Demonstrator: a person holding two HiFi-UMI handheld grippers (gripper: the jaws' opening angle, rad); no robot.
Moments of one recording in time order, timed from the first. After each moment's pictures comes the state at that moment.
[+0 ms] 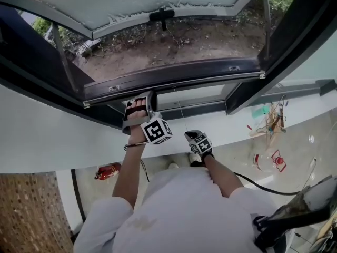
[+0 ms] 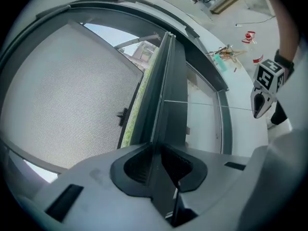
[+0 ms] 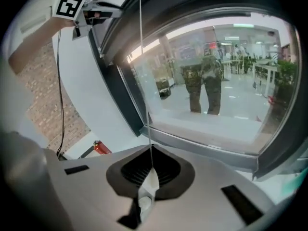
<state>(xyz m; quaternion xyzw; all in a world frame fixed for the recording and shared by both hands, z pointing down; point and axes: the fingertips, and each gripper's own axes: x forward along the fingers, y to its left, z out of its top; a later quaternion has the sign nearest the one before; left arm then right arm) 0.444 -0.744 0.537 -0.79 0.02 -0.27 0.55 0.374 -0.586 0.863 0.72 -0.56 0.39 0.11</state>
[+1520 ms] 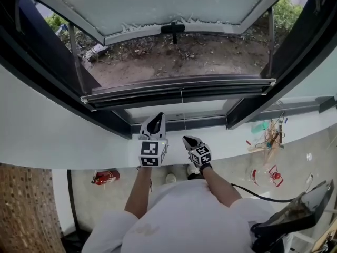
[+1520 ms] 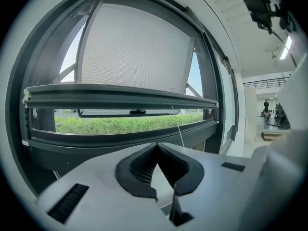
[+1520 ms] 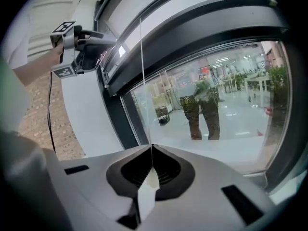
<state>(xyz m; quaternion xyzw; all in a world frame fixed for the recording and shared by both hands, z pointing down) 0.393 -0.724 0.510 -0.99 0.02 -0.10 -0.01 0.393 -0.619 0.786 0.78 -0.57 0.25 0.01</state>
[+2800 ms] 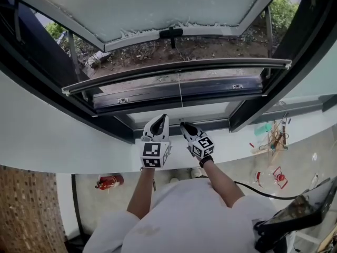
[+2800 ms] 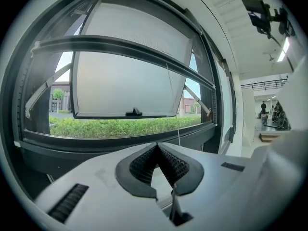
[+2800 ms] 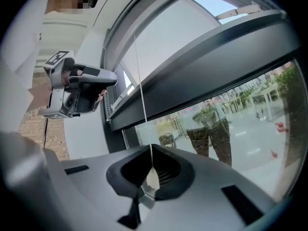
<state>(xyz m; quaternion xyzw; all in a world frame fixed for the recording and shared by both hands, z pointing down) 0.409 -0.715 0.505 -1.00 0.01 -0.09 -0.01 0.447 -0.666 0.672 0.79 -0.59 0.11 -0.07</state>
